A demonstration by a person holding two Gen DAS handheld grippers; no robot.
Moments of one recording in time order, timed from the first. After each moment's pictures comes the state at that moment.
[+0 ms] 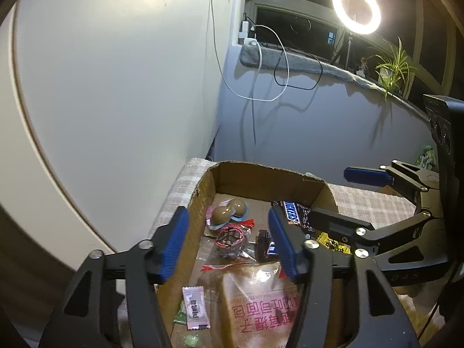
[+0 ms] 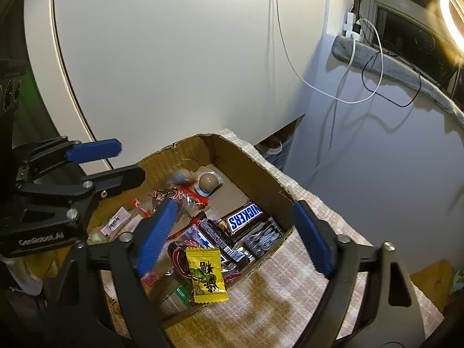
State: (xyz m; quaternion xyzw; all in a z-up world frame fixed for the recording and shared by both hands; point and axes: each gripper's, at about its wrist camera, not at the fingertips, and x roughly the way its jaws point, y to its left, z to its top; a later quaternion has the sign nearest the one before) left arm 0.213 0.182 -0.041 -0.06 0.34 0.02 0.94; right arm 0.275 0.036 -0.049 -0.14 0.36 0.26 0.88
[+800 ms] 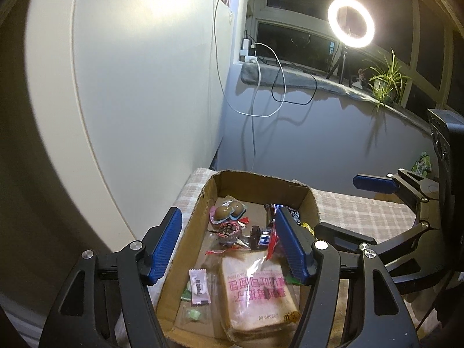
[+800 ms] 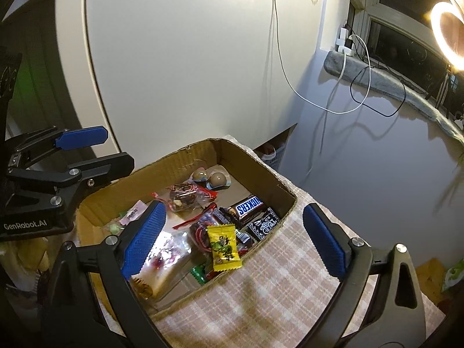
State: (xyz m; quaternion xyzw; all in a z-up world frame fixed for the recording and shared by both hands) left arm 0.173 0.176 -0.011 -0.06 0.31 0.03 0.95; right arm 0.226 0.034 -0.022 -0.15 0.34 0.25 0.89
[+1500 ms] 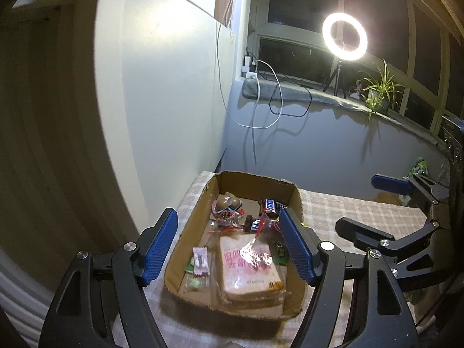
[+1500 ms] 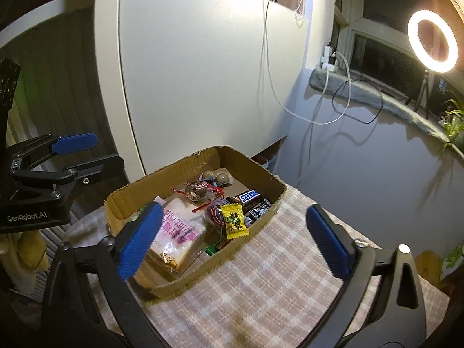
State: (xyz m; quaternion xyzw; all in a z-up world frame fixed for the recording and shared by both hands) left arm 0.114 0.158 0.008 -0.06 0.28 0.05 0.96; right arm 0.153 0.008 0.002 -0.13 0.29 0.23 0.92
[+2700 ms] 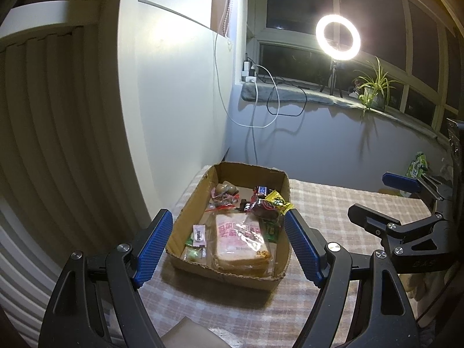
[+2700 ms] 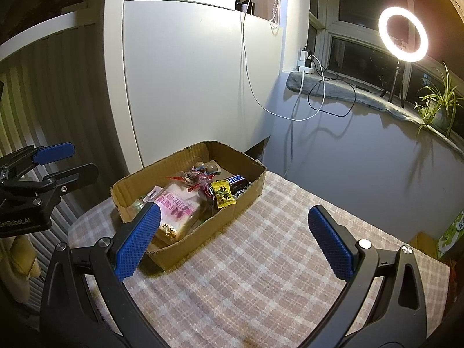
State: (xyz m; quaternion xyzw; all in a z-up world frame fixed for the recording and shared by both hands) left arm 0.065 0.128 0.009 -0.04 0.27 0.07 0.96; right arm 0.102 -0.029 0.003 -0.11 0.27 0.20 0.94
